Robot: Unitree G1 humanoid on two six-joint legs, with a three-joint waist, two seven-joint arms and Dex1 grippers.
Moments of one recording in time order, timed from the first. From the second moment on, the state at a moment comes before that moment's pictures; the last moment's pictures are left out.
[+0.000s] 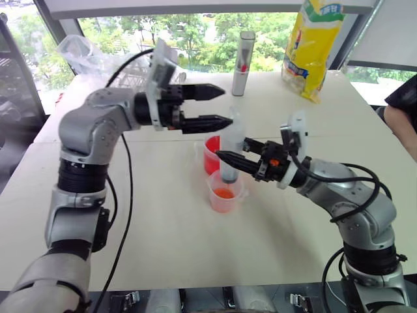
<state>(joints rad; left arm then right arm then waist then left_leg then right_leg) -0.96 0.57 0.02 0.06 -0.61 0.73 -1.13 -0.42 -0.50 -0.02 -0.56 0.74 0.75 0.59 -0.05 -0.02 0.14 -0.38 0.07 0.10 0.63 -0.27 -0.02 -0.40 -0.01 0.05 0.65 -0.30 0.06</state>
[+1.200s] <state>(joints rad) -0.45 0.69 0.15 -0.31 -0.67 0.71 -0.94 -1.14 -0.78 0.35 0.45 0.56 1.46 0.62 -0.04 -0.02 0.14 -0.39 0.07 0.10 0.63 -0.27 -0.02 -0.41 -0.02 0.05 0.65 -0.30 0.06</state>
